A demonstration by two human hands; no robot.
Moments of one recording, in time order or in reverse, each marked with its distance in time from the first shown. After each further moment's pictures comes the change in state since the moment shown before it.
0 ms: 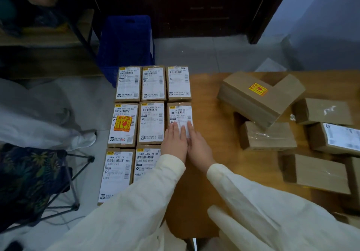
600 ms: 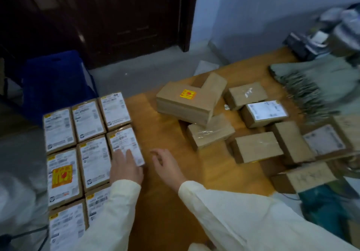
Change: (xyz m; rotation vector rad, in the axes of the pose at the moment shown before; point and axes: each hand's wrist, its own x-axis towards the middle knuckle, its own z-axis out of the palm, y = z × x) left_hand 0.004 0.011 -0.014 -0.166 0.132 -0.058; right_hand -0.038 0.018 -0.041 0.463 0.147 0.207
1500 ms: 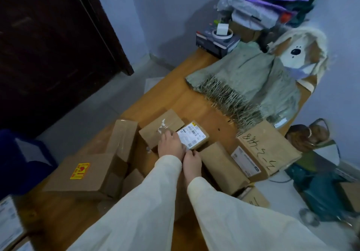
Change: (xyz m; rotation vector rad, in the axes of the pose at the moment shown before) left_hand 0.073 0.448 0.059 0.207 -0.108 0.564; right_hand 0.047 0.139 -0.310 1.137 0.709 0.612
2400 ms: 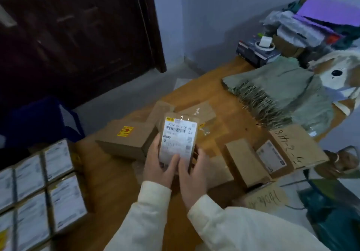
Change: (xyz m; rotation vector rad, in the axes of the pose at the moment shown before) left_hand -0.202 -0.096 -0.031 -1.091 0.467 -0.141; right_hand -0.138 0.077 -0.005 -0.380 -0.324 -0.626
